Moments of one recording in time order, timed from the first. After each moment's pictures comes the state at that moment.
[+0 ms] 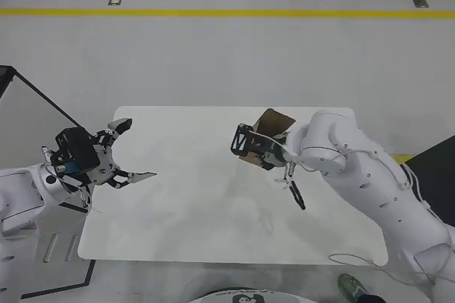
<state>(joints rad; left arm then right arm) 1.67 -0.88 -1.88 -2.08 1.06 -1.01 -0.08 -0.77 -1.06 0.77 -1.81 -0.76 -0.43 1.39</state>
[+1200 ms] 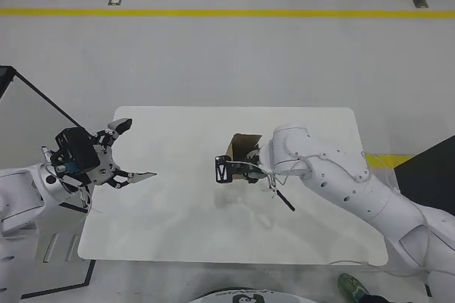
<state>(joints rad) 1.67 -0.88 -1.88 -2.08 1.06 -1.01 -0.08 -0.67 -1.11 0.50 -1.61 -0.87 -0.67 1.15</state>
